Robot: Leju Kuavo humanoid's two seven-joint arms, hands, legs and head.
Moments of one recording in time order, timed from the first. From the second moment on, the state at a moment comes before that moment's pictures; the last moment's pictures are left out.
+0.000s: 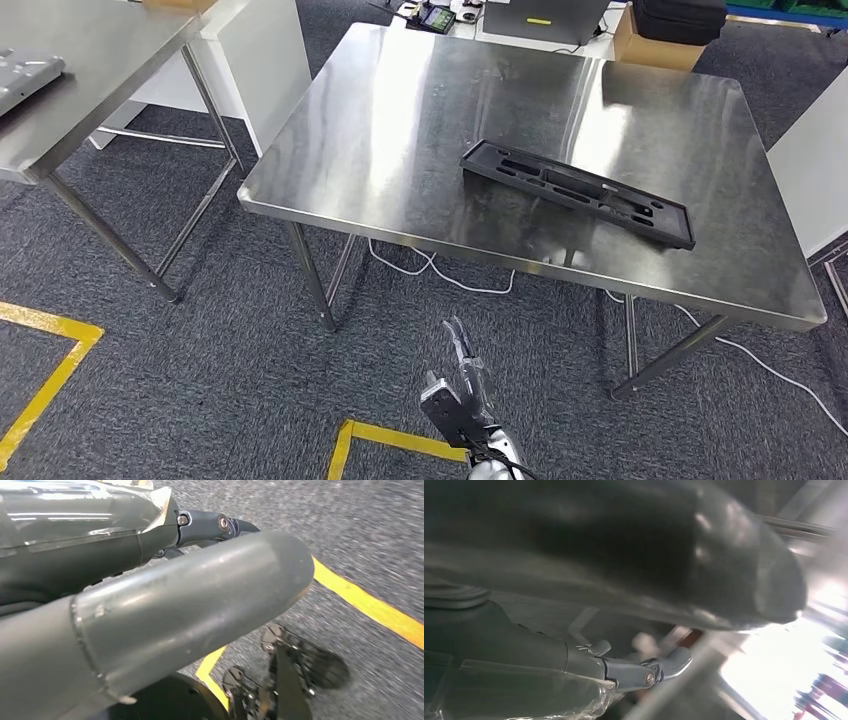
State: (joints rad) left arm -0.12 -0.25 1.28 -0.21 -0.83 0.31 -0.07; right arm -0.19 0.17 0.38 -0.75 0.41 -0.52 -0.56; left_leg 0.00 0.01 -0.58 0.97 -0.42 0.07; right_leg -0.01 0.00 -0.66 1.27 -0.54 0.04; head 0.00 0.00
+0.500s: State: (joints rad) left arm -0.12 -0.24 1.28 -0.21 -0.84 0.35 -0.07; right arm -0.17 0.12 0.27 -0.26 0.43 -0.44 0.27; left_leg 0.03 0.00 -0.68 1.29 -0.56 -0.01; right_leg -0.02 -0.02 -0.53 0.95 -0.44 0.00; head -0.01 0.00
